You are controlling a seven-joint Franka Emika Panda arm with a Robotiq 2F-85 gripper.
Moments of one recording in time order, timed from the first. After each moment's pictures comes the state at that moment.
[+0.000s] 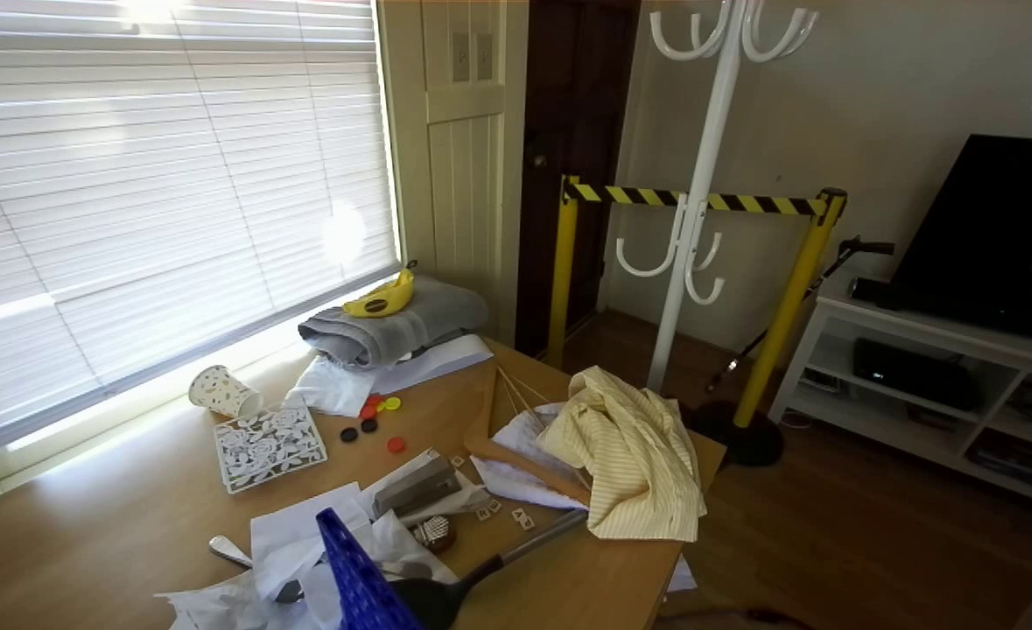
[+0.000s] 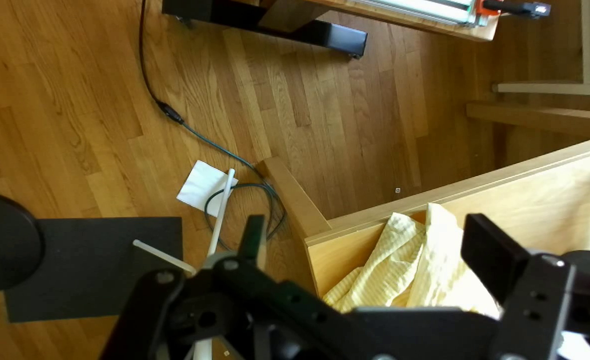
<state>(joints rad) -0.03 -0.76 -0.26 -2.36 -0.03 1.50 -0.36</state>
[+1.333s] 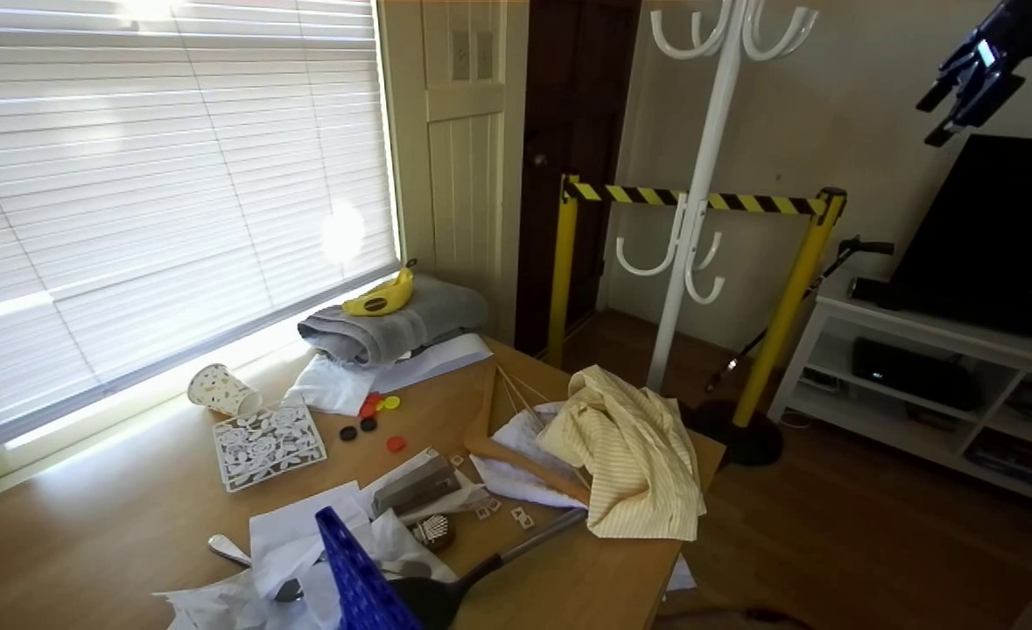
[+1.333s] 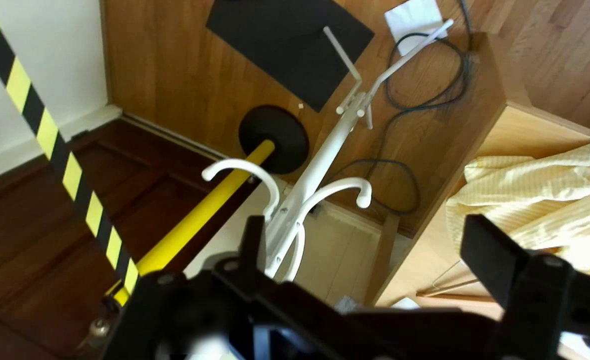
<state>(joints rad) 0.03 -0.53 -0.23 -2.06 -0.21 2.00 -0.85</state>
